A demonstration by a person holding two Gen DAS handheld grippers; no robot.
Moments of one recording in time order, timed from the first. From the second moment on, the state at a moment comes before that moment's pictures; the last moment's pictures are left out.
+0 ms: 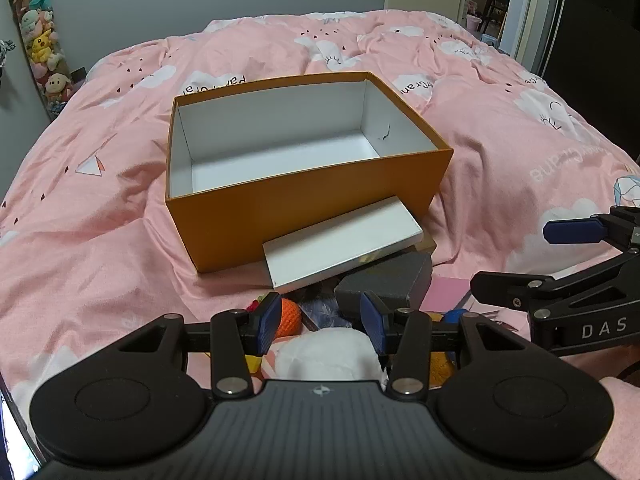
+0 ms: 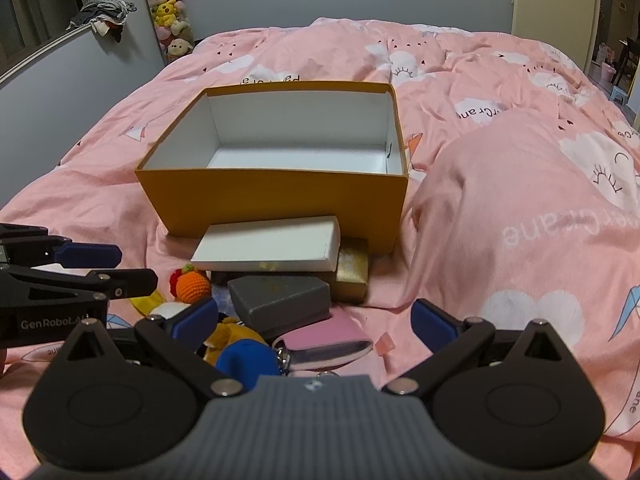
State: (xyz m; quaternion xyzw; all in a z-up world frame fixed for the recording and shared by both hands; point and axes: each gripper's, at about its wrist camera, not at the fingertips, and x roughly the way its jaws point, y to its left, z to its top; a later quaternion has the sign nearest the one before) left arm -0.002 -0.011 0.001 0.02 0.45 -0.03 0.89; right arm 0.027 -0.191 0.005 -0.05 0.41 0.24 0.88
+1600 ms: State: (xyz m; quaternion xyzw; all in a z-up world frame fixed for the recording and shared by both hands) left arm 0.080 0.001 -0.052 0.06 0.48 -0.07 0.87; right arm 0.129 -0.133 -0.052 -0.12 0.47 0.33 0.81
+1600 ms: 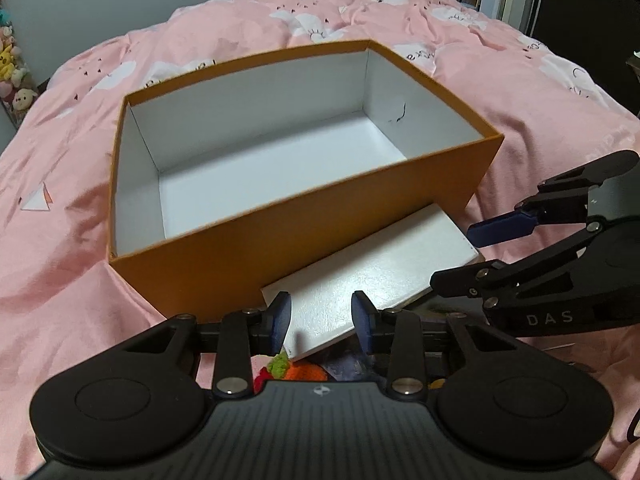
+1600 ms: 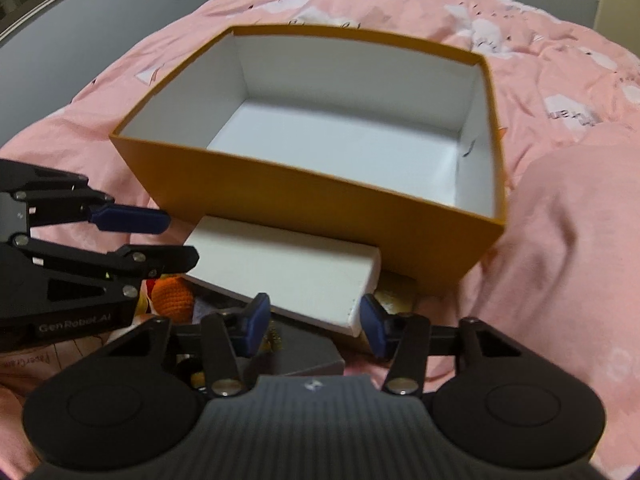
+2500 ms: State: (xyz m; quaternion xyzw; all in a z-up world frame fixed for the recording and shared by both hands) left arm 0.077 0.002 -0.065 0.10 0.49 -0.06 0.87; right arm 0.126 -0.126 -0.043 -0.14 0.42 0.35 0.83
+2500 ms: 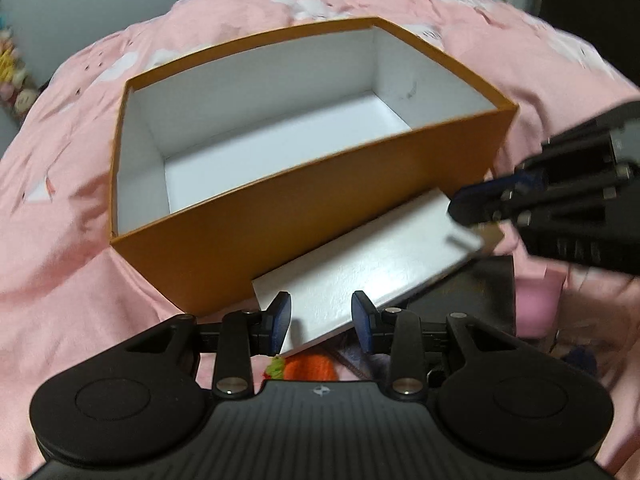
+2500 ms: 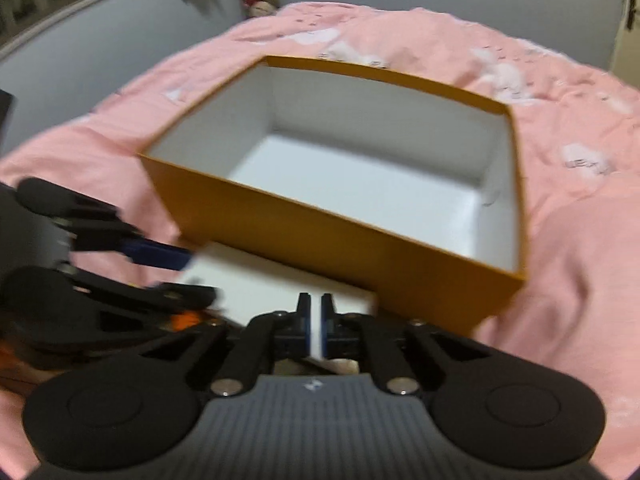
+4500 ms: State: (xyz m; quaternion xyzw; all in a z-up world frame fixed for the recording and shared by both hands) left arm 0.091 -0.031 -0.067 0.23 0.47 -0.20 0.83; right arm 0.136 -0.165 -0.060 -0.04 0.48 0.28 0.83
